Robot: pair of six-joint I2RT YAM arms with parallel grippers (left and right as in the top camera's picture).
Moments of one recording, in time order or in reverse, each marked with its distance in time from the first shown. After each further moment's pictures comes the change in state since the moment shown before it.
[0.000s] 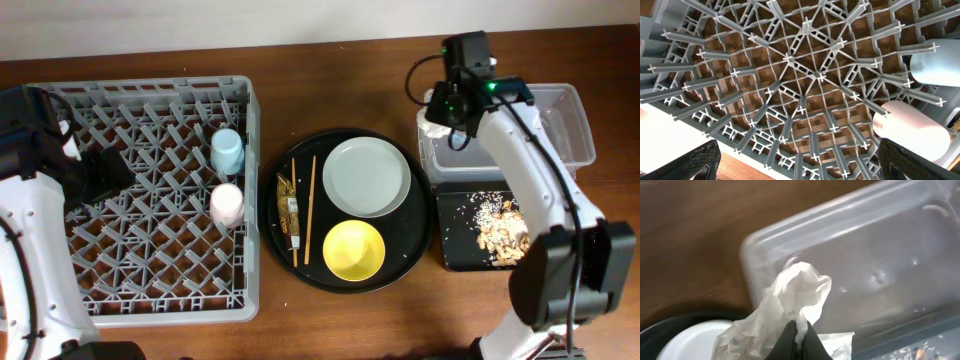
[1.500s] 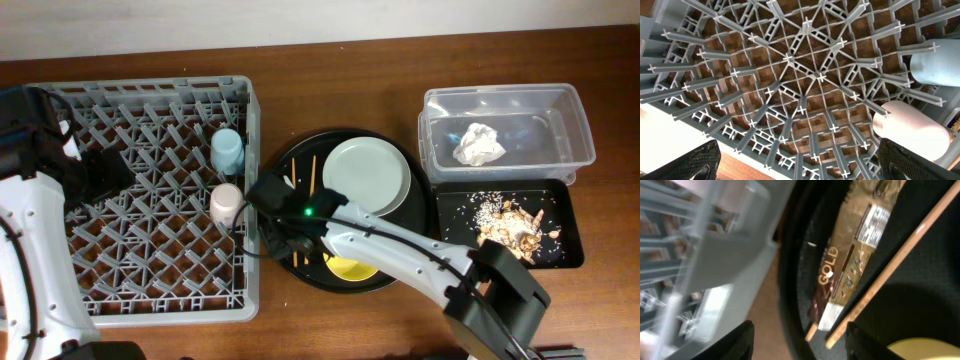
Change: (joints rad) left arm 0.000 0.000 0.000 0.000 0.000 0.000; right arm 0.817 0.023 -0.246 0.151 -0.233 0.047
